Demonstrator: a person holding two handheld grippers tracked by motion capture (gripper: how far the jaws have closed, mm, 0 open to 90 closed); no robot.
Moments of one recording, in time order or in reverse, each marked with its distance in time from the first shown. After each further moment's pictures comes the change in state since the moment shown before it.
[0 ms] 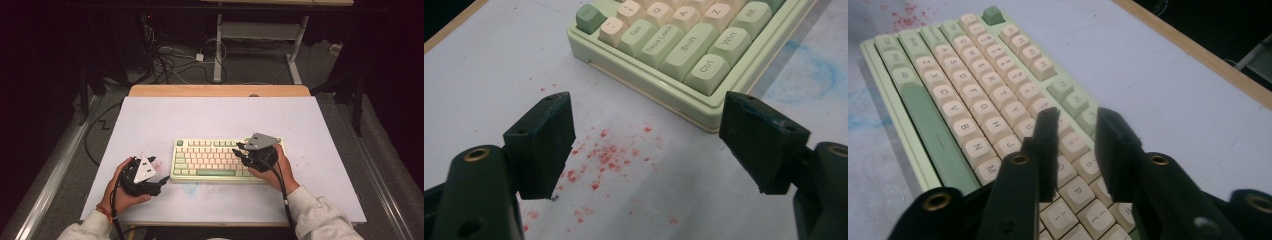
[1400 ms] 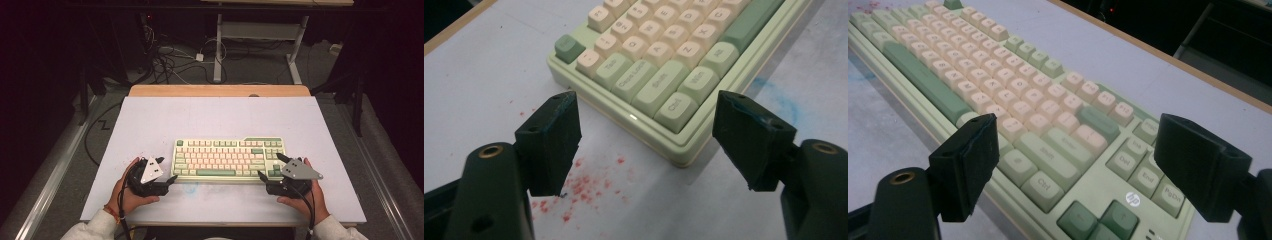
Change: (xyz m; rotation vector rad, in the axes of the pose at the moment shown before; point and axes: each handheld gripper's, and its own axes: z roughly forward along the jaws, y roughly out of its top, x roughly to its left) left arm -0.015 0.020 0.004 -0.042 -0.029 -0.022; right arm 0.011 -0.074 -0.071 -0.090 -0.196 0.073
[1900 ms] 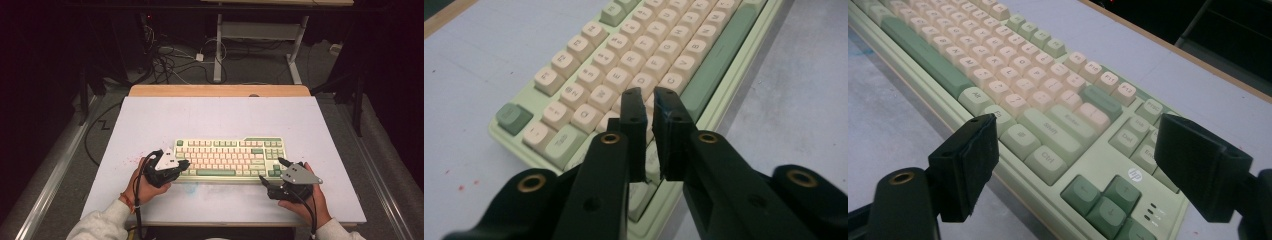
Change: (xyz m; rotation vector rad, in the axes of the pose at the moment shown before) left arm -0.001 0.044 0.025 -0.022 -0.176 0.027; right arm 0.005 -0.008 -0.003 0.038 -0.006 -0.024
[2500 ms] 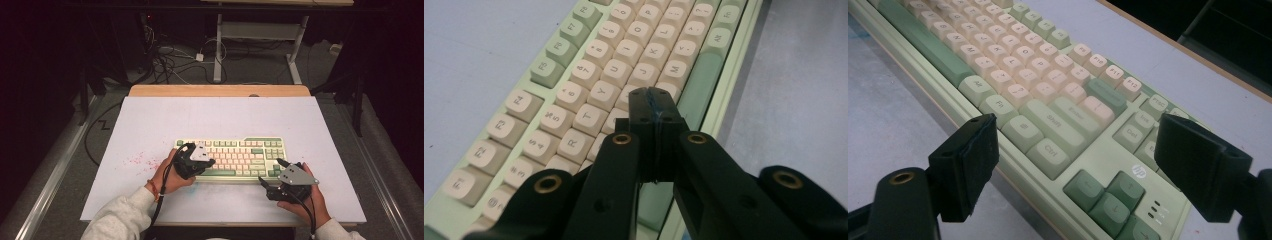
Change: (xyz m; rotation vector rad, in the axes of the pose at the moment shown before) left arm -0.013 0.051 0.051 0.093 -0.112 0.079; right arm 0.002 -0.002 0.002 0.020 -0.003 -0.027
